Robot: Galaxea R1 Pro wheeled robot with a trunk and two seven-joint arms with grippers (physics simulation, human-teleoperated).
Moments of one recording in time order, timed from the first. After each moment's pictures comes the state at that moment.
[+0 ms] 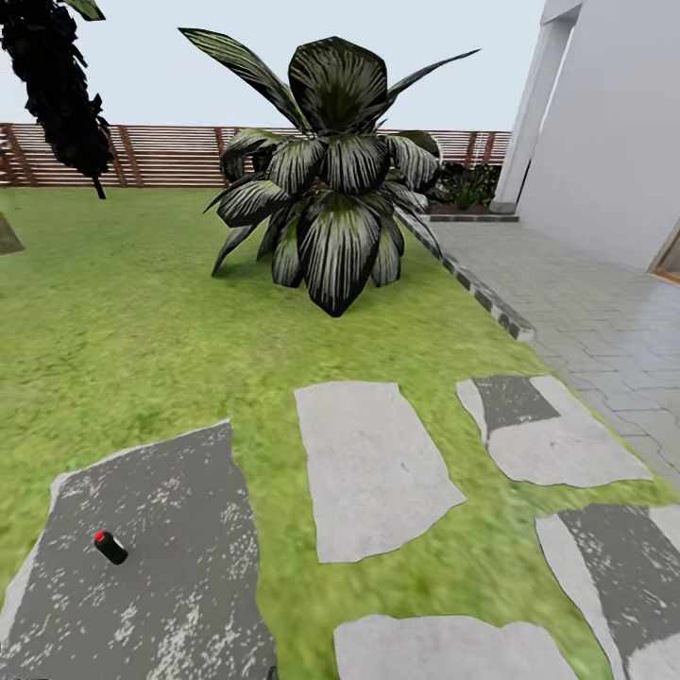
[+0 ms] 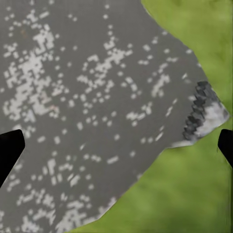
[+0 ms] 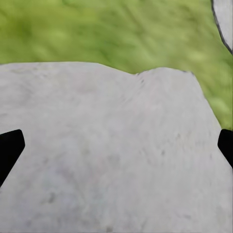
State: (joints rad) left arm -0.20 0.06 -0.01 -0.31 -0.05 -0.30 0.00; right arm -0.26 -0.03 -0.05 -0.20 0.07 -0.43 -0.25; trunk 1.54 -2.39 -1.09
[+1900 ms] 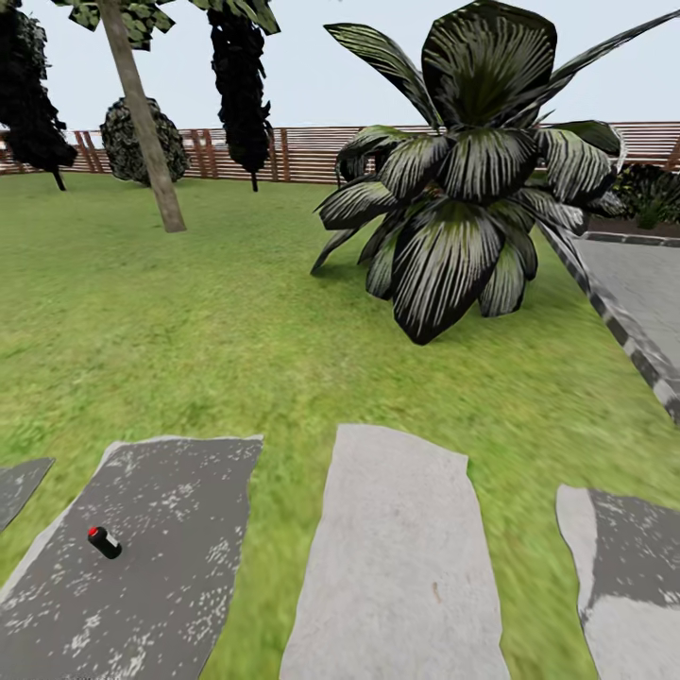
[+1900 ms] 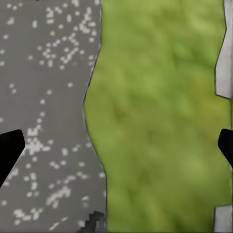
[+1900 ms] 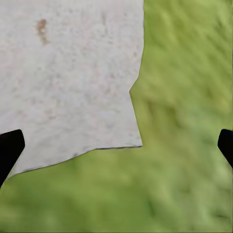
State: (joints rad) left arm -0.20 0.06 -0.01 -0.31 -0.05 -0.30 0.00; right arm -0.26 -0.03 -0.05 -0.20 0.07 -0.43 -0.25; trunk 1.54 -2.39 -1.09
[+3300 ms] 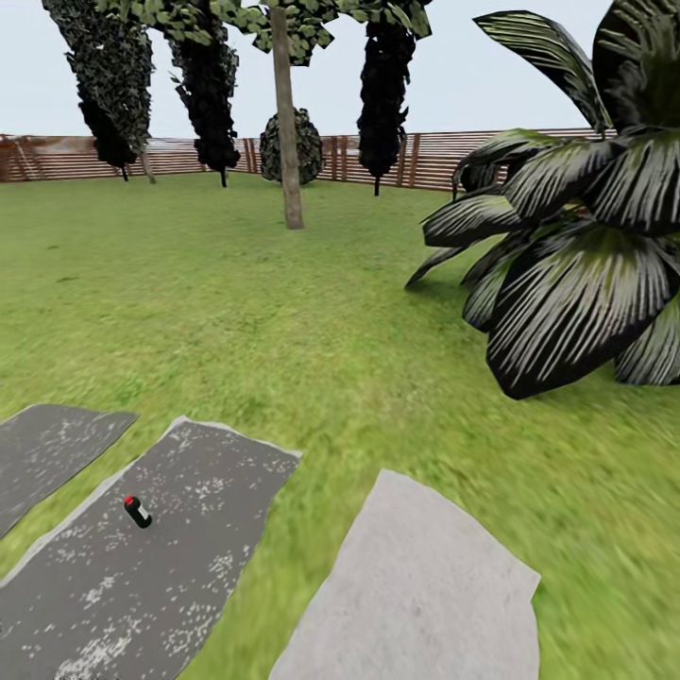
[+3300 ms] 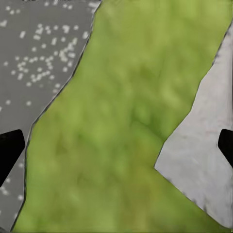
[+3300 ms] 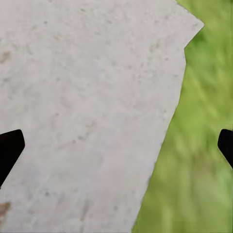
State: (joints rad) left arm -0.20 0.06 -0.01 -0.31 -0.05 -0.30 0.00; right arm -0.26 -0.03 -0.05 -0.20 0.07 -0.43 -0.25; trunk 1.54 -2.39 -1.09
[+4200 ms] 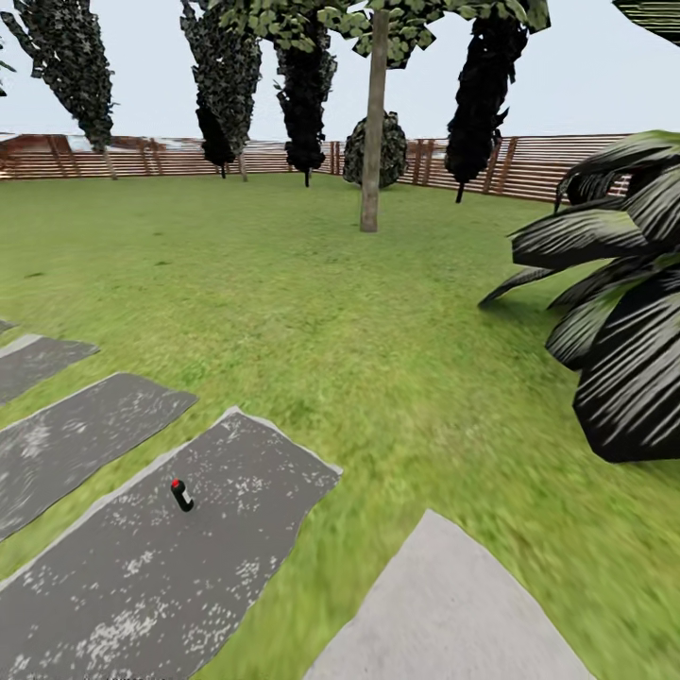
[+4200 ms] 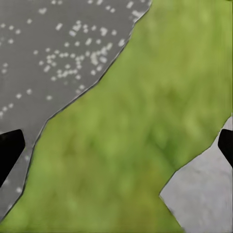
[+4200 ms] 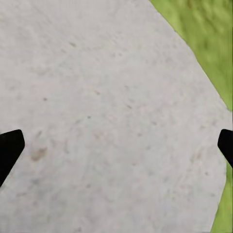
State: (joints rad) left arm -0.20 0.06 -0.01 -0.31 -0.05 -0.30 0.00; right arm -0.26 -0.03 -0.05 -0.20 0.07 -0.43 -0.25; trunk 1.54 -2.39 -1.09
